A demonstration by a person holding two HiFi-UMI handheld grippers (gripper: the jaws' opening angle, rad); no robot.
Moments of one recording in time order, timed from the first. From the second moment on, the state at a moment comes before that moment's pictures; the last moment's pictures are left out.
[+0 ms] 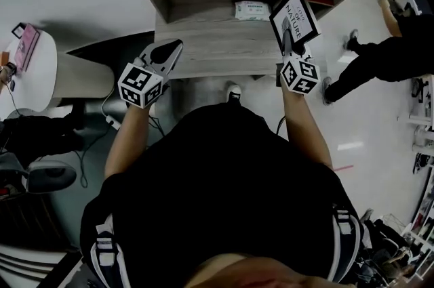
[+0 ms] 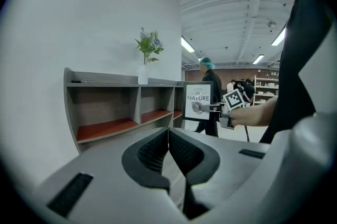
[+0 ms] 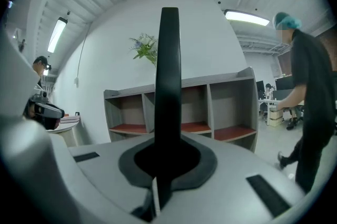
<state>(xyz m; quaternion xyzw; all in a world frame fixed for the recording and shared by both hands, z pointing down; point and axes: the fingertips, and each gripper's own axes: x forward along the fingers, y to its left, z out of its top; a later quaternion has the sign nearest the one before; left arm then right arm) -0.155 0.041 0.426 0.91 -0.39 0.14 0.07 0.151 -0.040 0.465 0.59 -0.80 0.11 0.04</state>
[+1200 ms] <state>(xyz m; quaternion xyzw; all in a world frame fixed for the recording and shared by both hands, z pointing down) -0.124 -0.076 0.451 0.90 -0.40 0.15 0.11 0.173 -0.169 0.481 0.57 -0.81 0.12 0.04</state>
